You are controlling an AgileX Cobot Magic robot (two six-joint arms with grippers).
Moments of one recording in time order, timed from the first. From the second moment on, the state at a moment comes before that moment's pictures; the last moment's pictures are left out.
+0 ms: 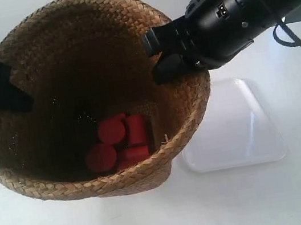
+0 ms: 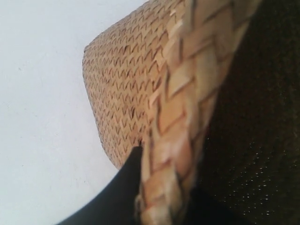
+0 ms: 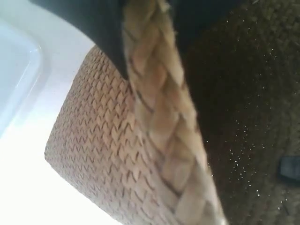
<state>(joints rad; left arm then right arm) -0.07 1.25 -1.12 -0.60 1.03 0.40 0.31 1.39 -1.21 0.61 0.87 -0.28</state>
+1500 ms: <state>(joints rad) -0.19 1.24 -1.13 -0.41 0.87 0.29 0.43 1.39 -1.21 0.23 0.71 -0.02</state>
